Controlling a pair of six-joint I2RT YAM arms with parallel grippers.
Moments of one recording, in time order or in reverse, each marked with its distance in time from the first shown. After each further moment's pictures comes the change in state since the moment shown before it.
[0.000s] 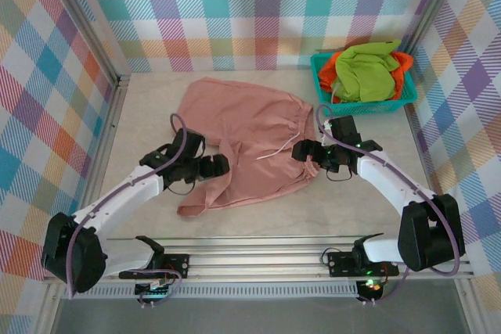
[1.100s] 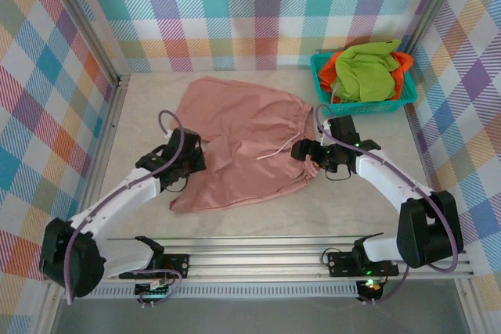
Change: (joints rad) left arm 0.044 -0.060 0.026 0.032 -0.438 0.061; right arm 0.001 0.027 0.000 0.019 -0.020 0.015
